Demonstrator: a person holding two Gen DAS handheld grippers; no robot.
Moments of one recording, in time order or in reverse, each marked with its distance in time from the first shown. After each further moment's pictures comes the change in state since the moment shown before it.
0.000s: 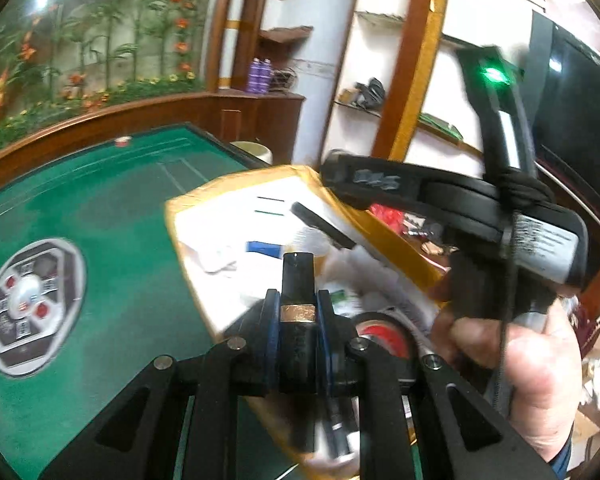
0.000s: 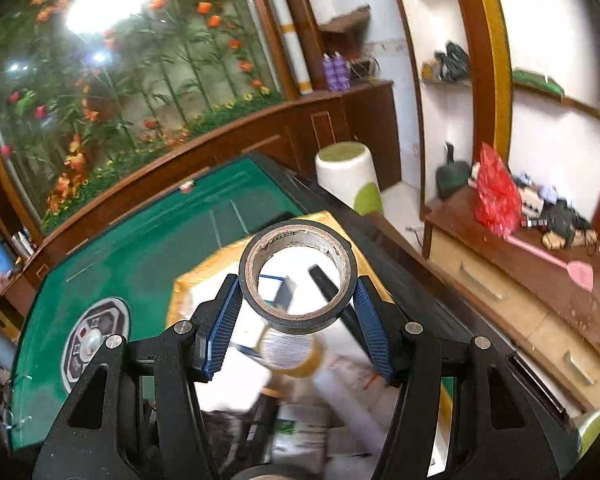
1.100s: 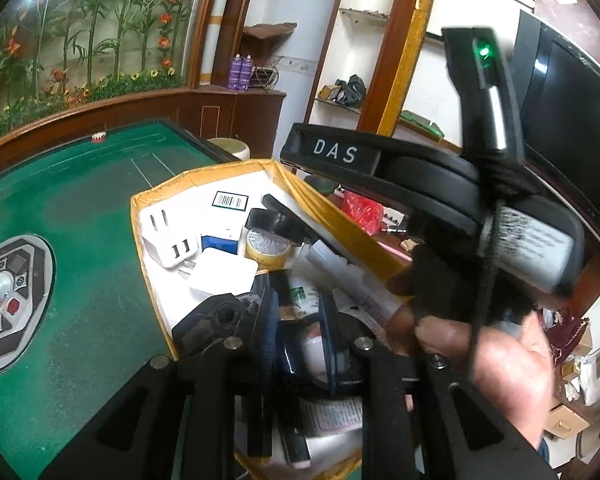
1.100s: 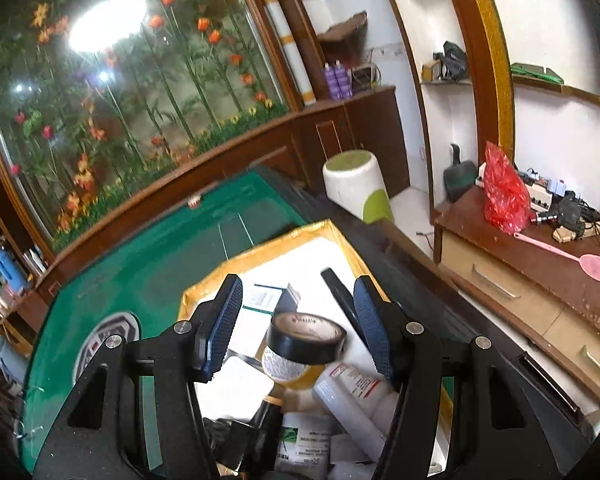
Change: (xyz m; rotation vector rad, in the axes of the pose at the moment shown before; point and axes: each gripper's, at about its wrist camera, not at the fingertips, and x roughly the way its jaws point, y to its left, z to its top) left arm -0.005 -0.019 -0.004 0.001 -0.005 -0.065; right arm -0.014 -0.013 -0.006 0.039 -0.080 0.056
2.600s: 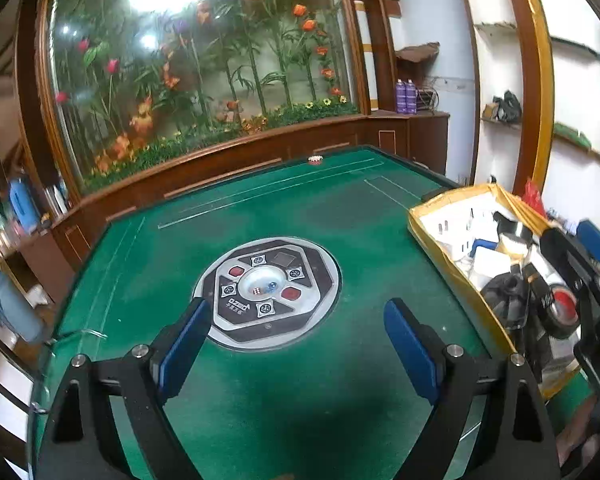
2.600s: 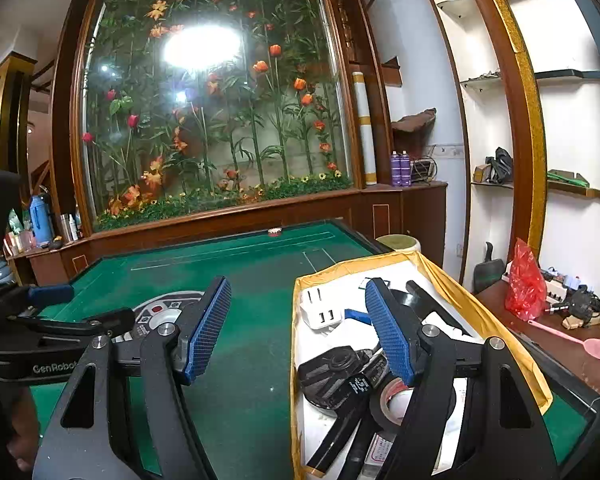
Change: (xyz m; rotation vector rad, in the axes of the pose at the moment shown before) left arm -0.098 0.094 -0.025 -0.008 -0.073 0.660; right arm -0.099 0.100 -0.107 -0.279 -0.289 0.109
